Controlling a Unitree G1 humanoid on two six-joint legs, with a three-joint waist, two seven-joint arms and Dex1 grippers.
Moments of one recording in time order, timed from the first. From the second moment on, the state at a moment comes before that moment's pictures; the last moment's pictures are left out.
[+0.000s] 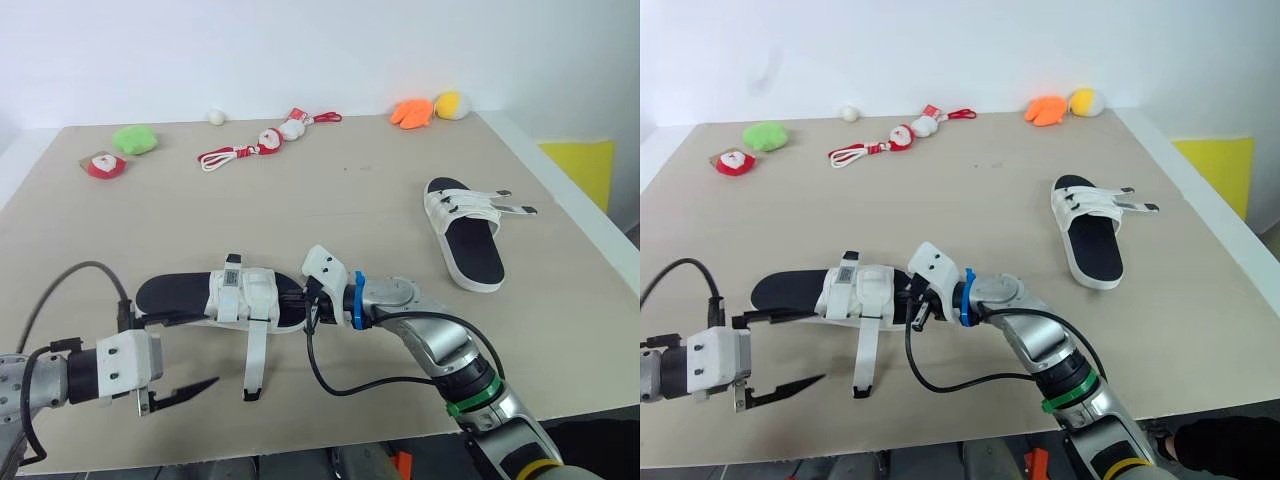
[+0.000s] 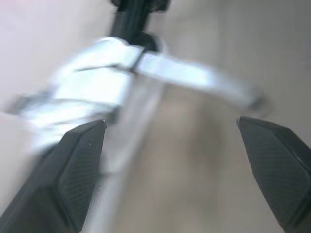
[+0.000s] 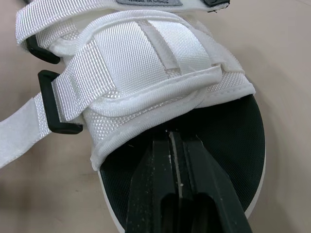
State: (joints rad) left arm 0.26 0.80 0.32 -0.35 -0.19 -0.46 -1.13; right arm -0.57 -0.30 0.42 -0.16 0.23 0.75 0.78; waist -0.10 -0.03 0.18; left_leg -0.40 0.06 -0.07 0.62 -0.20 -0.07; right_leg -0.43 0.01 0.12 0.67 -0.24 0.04
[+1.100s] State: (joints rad) left arm -0.07 0.81 -0.15 0.04 0.30 -1.25 -0.74; right arm -0.60 -0.30 0.42 -0.13 0.23 0.76 0.78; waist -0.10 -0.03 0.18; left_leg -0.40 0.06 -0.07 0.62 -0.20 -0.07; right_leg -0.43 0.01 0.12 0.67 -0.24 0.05
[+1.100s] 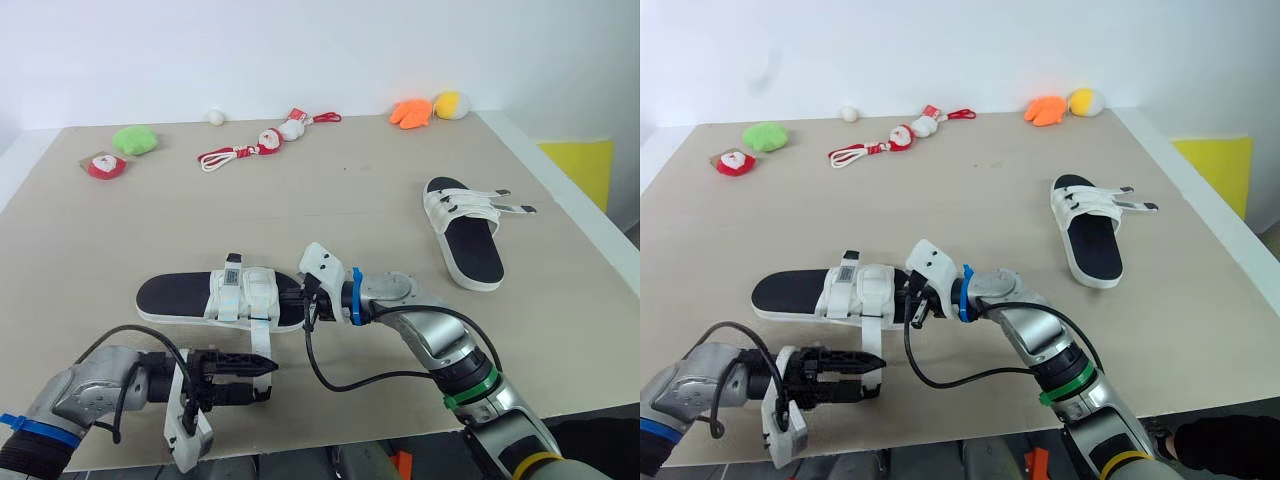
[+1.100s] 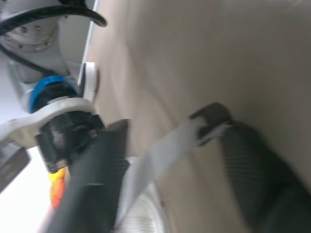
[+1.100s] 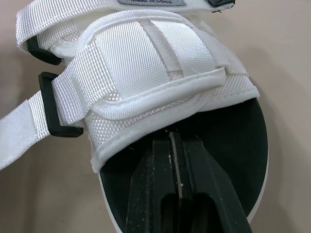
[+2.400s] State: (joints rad) left arm -0.31 0.89 -0.02 -0.33 -1.22 0.55 -0.57; right arm -0.59 -0.30 0.43 -0.14 0.22 0.74 0.76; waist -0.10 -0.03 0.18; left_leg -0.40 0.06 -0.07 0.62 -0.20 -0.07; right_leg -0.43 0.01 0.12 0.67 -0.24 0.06
